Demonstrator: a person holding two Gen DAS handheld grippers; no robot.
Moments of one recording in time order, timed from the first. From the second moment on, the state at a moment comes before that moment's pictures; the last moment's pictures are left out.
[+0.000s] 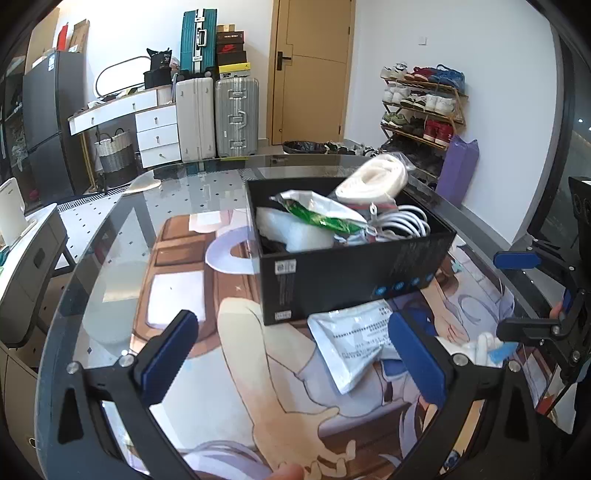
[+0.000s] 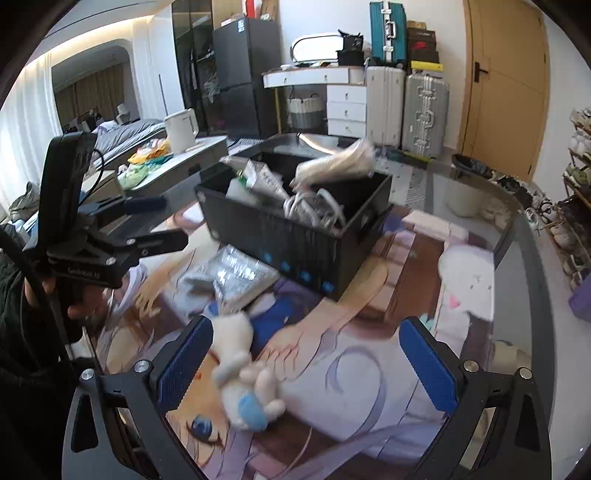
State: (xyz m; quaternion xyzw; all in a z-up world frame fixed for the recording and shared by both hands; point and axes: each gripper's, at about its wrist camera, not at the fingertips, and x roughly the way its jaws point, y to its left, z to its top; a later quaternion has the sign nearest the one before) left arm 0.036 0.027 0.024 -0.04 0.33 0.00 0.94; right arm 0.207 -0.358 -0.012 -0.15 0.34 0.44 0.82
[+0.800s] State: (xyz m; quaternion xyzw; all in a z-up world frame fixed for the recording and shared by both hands) left arm 0.036 0.028 0.007 -0.05 0.35 -0.03 0.93; right arm 0.193 -0.350 -0.045 -0.24 0.39 0.45 0.77
